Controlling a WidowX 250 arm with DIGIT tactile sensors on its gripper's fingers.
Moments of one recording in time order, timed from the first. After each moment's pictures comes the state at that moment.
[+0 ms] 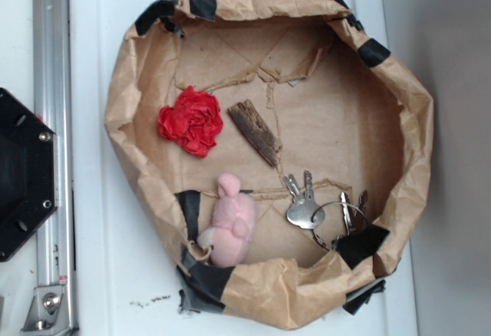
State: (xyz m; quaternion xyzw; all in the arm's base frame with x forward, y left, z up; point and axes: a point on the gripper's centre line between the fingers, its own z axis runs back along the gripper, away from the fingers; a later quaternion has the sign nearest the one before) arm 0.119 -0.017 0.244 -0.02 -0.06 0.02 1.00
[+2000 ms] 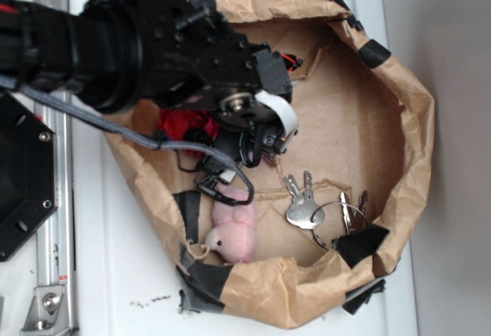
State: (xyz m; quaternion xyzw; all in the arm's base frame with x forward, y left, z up) arm 0.256 0.032 0.017 -0.02 -0.07 -0.28 0.96
